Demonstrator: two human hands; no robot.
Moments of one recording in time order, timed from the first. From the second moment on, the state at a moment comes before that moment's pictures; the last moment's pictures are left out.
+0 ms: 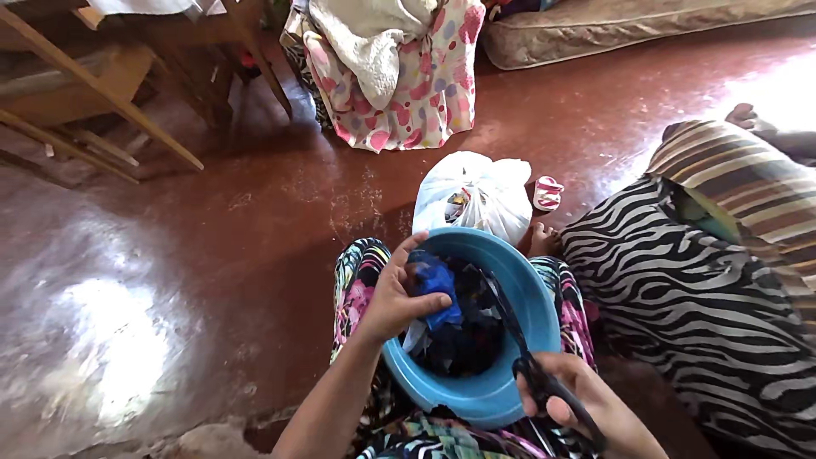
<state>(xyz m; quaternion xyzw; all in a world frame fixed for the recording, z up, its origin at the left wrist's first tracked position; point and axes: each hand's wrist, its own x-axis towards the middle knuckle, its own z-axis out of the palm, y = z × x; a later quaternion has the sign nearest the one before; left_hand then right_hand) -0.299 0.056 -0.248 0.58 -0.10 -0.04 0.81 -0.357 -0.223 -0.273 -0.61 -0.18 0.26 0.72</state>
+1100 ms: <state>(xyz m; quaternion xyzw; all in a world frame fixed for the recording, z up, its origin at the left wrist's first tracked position) -0.263 0.066 -0.220 0.70 -0.24 -0.16 0.65 -0.358 -0.219 -0.270 -0.71 -0.17 0.29 0.62</state>
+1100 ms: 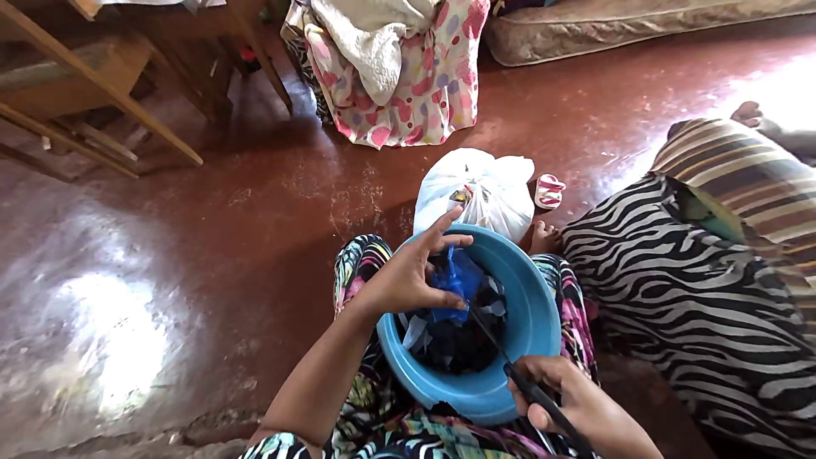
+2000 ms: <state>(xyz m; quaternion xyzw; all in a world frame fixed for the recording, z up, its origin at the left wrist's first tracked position) -0.266 0.061 -0.223 0.73 -0.24 -0.16 0.62 -0.360 -0.210 -0.274 -0.72 -0.13 0.28 0.62</state>
